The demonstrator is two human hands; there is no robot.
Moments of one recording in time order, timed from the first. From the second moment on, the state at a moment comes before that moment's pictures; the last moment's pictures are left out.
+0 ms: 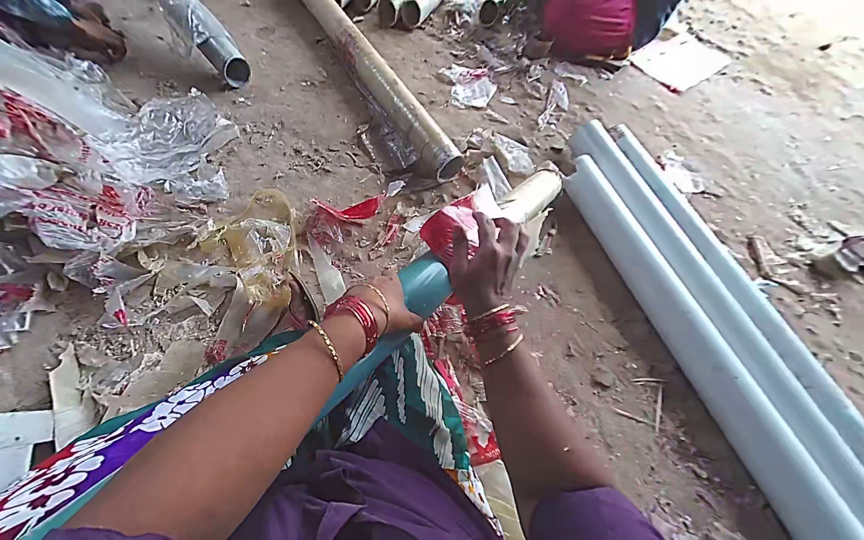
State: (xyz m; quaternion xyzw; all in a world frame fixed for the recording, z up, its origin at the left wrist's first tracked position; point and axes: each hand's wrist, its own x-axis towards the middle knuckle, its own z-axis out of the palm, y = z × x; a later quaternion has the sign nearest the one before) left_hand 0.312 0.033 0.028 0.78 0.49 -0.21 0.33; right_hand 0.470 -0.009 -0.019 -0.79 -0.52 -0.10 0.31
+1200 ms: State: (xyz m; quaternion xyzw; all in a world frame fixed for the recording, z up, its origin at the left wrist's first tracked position) left_hand 0.310 0.038 0.034 0.77 0.49 -0.25 0.32; right_hand 0.566 0.073 -0.037 -0.85 -0.47 -0.03 0.24
